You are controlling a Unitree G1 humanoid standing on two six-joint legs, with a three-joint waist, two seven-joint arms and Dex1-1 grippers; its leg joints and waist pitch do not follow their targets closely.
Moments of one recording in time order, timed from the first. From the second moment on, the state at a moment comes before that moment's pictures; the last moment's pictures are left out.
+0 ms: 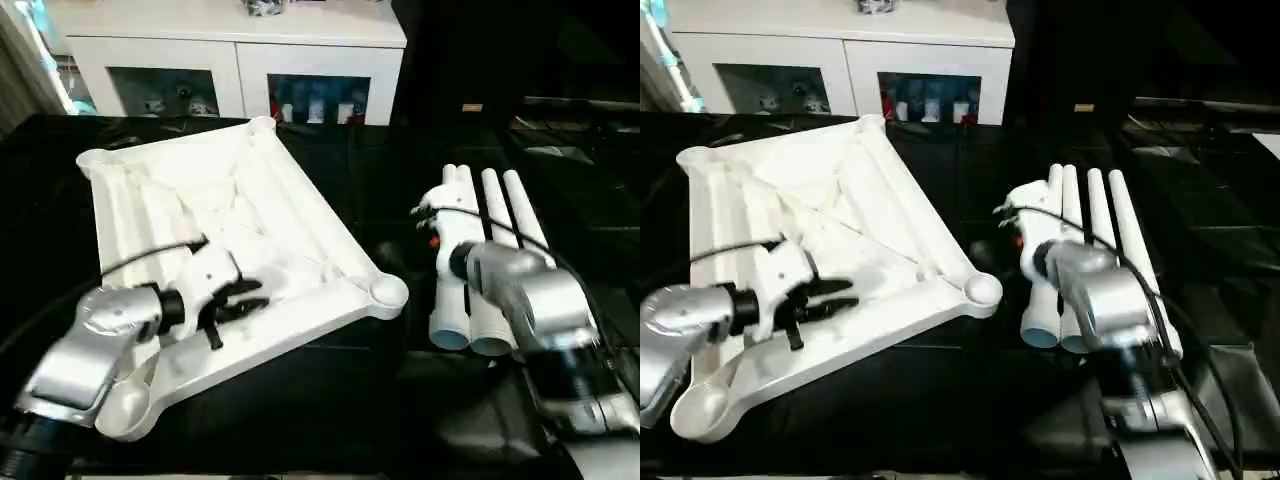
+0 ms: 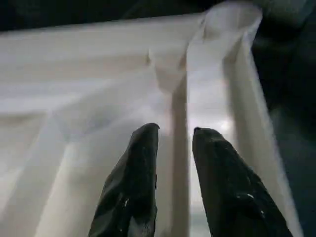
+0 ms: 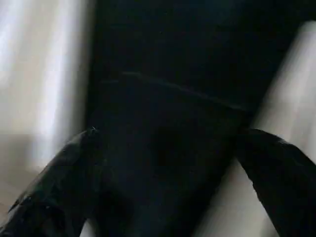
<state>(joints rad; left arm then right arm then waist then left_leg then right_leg) -0.24 0.60 -0.13 -0.09 -0.16 0.39 -0.92 -0.61 -0.29 0.02 0.21 0.09 0.89 0.27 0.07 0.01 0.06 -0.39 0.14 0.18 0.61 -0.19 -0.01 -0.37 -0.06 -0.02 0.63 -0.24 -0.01</state>
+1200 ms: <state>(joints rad) -0.27 0.54 -0.21 -0.35 -0.26 0.57 -0.91 -0.67 -0.23 -0.11 0.49 0.12 1.04 0.18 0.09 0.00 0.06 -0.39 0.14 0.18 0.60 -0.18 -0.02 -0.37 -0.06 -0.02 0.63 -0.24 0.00</state>
